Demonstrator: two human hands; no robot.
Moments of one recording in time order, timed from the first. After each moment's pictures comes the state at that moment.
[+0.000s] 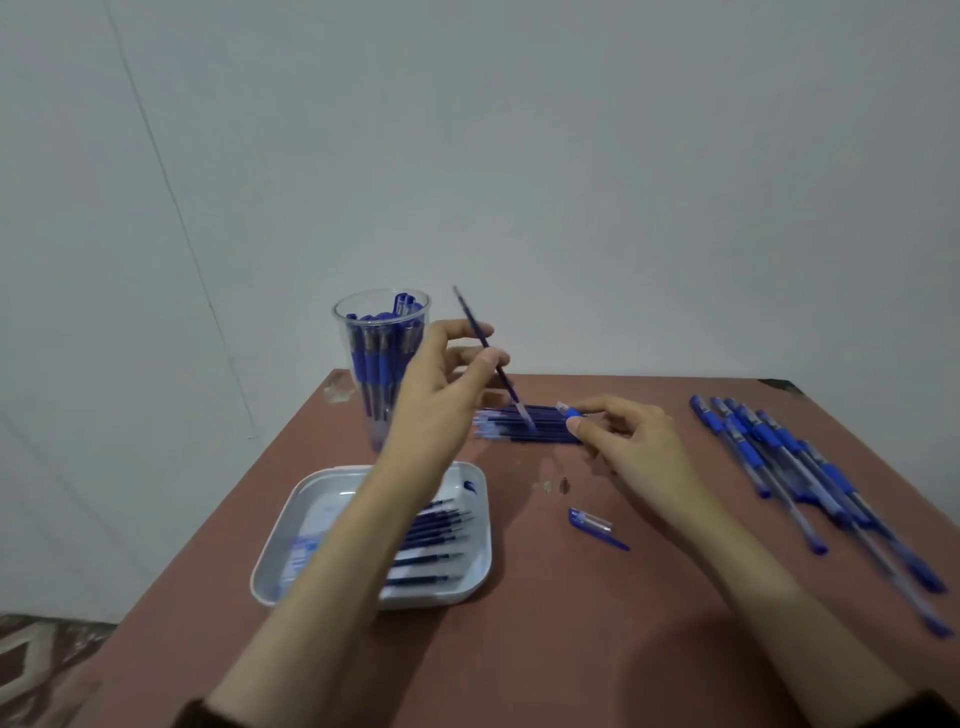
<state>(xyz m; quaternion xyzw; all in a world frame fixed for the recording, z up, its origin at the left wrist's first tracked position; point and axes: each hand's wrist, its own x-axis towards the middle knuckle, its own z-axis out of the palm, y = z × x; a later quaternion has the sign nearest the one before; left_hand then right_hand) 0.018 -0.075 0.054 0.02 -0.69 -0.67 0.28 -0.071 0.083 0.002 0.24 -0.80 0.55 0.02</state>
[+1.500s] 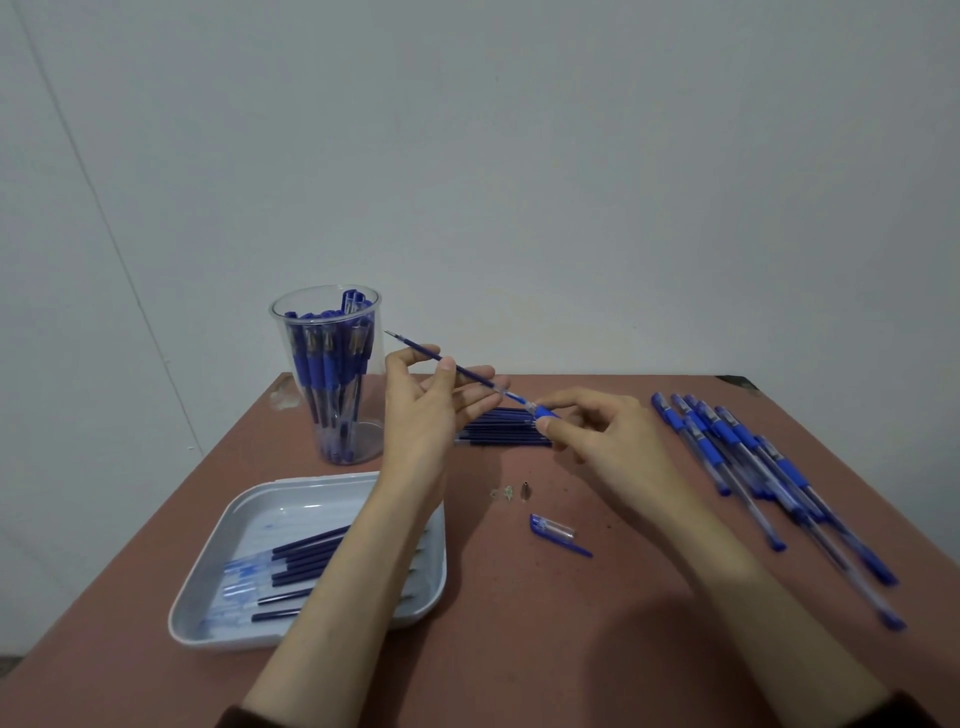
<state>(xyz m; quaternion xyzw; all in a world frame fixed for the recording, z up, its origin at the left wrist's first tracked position) -0.026 -0.057 0.030 0.06 -0.53 -0.79 0.29 -0.081 0.089 0.007 0.26 -0.79 0.55 0.04</state>
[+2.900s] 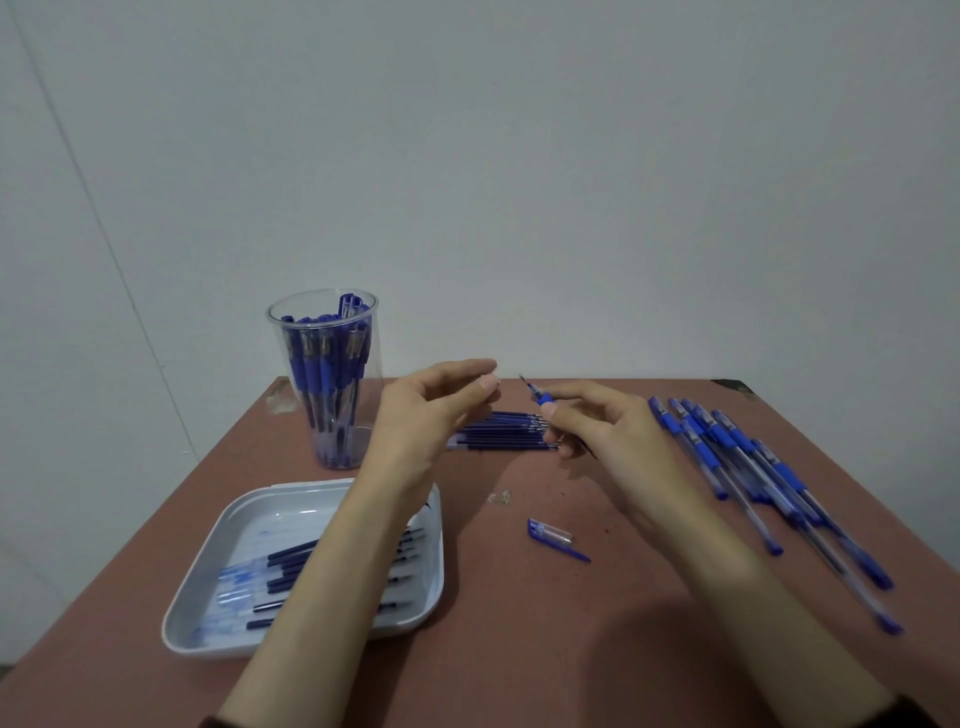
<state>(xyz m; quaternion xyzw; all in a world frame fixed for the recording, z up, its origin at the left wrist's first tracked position) -0.019 -0.070 0.030 0.05 -0.63 -0.74 0.21 -0.074 0.091 0.017 0.22 -0.73 0.65 -0.03</state>
